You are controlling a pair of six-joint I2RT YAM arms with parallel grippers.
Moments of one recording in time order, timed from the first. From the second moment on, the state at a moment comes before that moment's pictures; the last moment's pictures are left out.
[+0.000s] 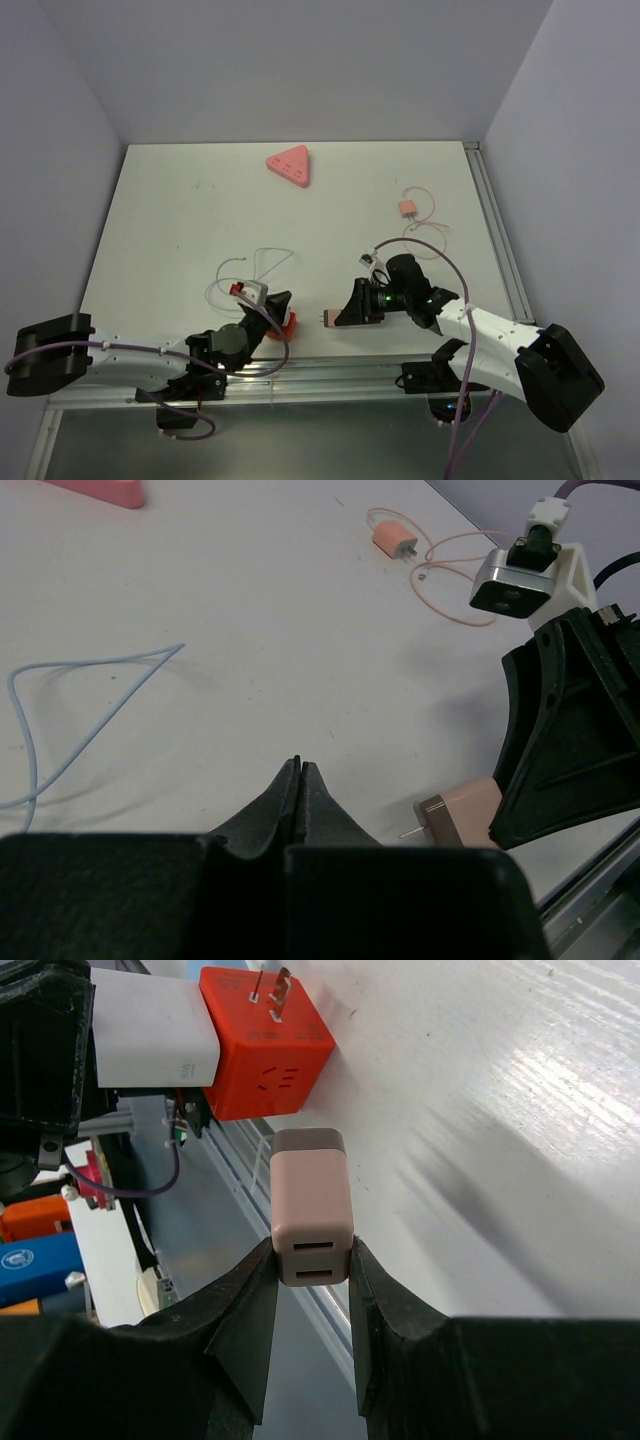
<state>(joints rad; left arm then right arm) -1.39 1.01 0.12 0.83 -0.85 -0.36 0.60 1.02 0.30 0.03 -0.67 0.75</state>
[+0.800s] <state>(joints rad) -1.43 0.89 0.69 -0.50 -0.93 -1.15 0.65 1.04 0.31 0.07 -0.64 0.77</state>
